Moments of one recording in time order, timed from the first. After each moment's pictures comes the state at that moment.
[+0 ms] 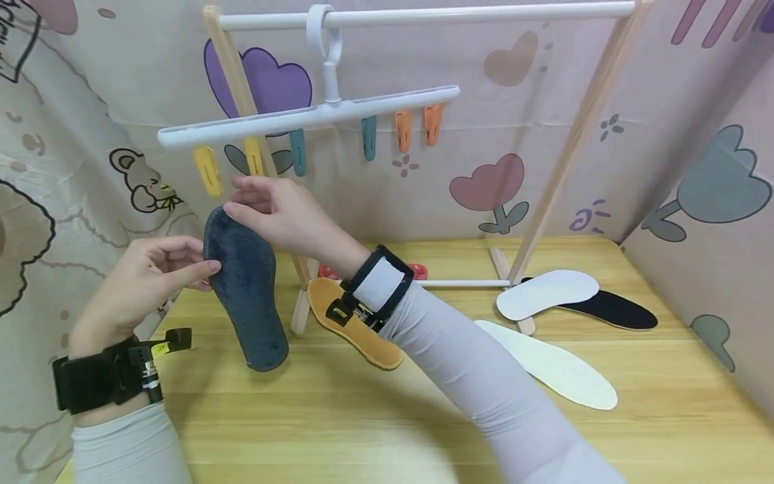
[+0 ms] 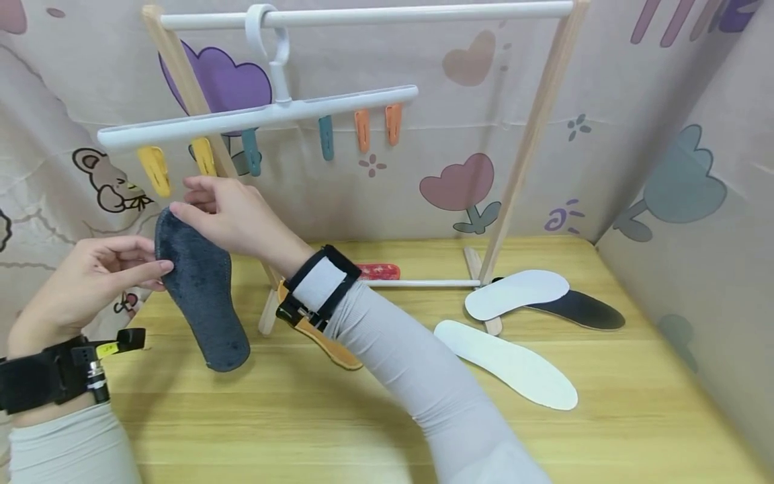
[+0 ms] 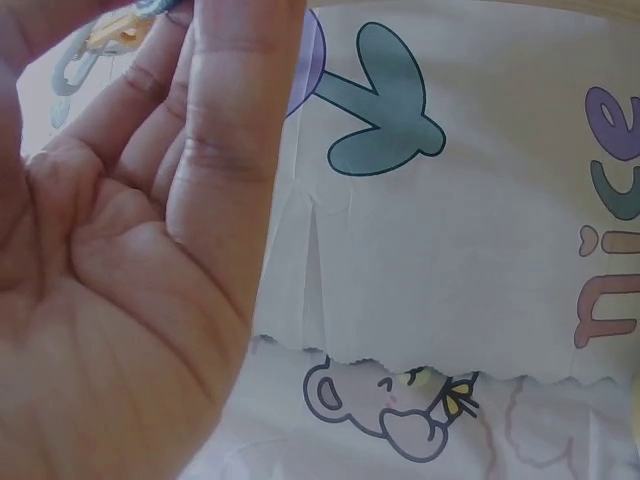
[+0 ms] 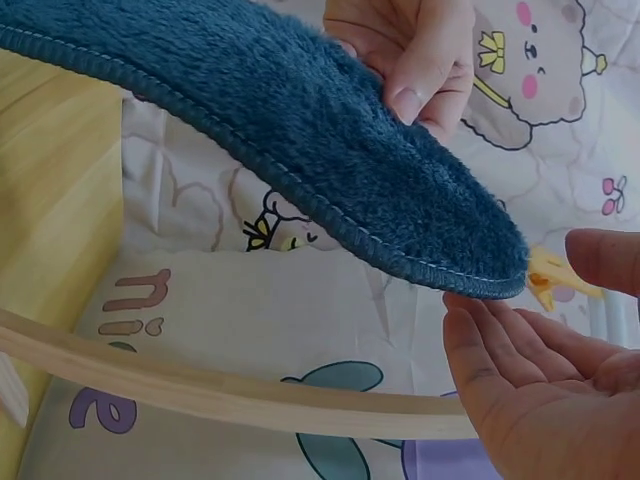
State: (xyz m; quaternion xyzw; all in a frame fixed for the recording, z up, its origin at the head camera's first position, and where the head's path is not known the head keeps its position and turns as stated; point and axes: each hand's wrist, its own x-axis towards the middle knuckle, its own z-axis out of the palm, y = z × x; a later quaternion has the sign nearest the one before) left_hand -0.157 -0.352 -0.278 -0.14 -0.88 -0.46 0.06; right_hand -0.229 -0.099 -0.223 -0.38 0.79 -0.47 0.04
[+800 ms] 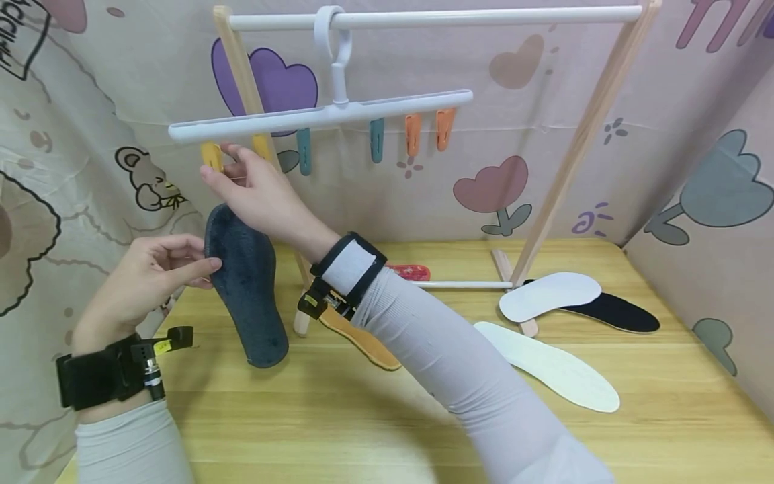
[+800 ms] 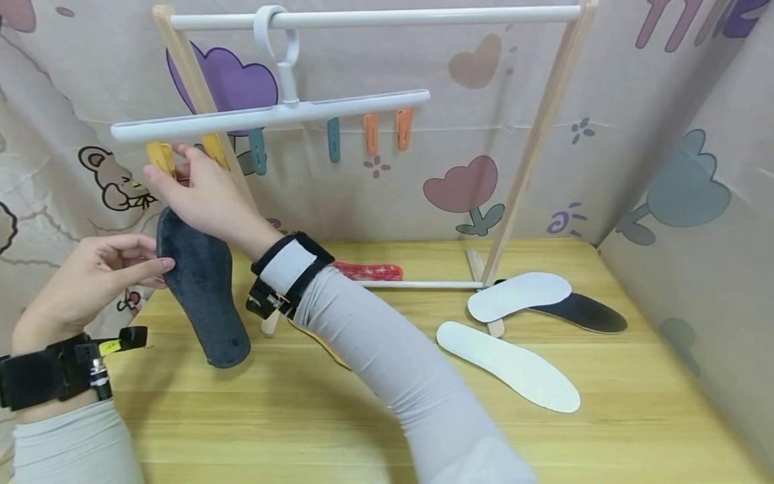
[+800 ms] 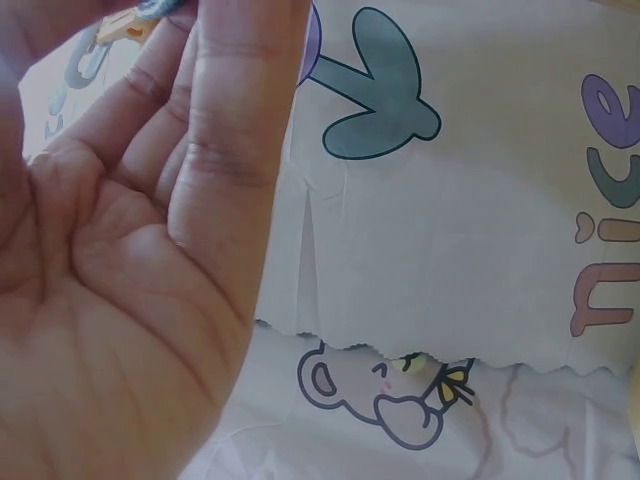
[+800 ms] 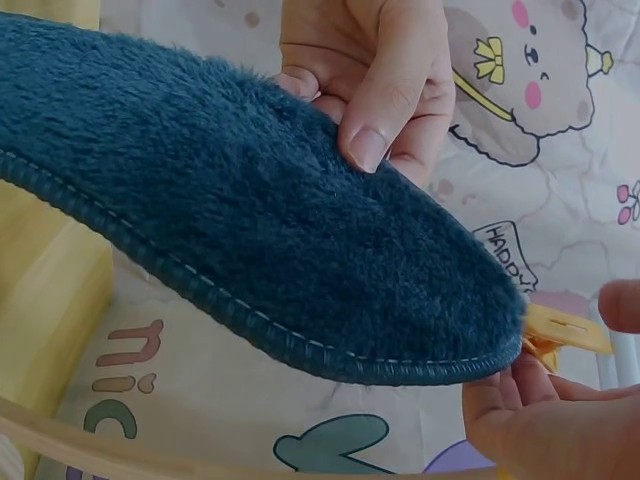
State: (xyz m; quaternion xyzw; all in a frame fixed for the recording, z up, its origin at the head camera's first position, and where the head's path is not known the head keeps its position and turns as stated) left_hand -0.158 -0.359 -0.279 -0.12 -0.87 -0.46 0.07; right_hand -0.233 -0.140 -0.207 -0.31 0.77 -0.56 0.03
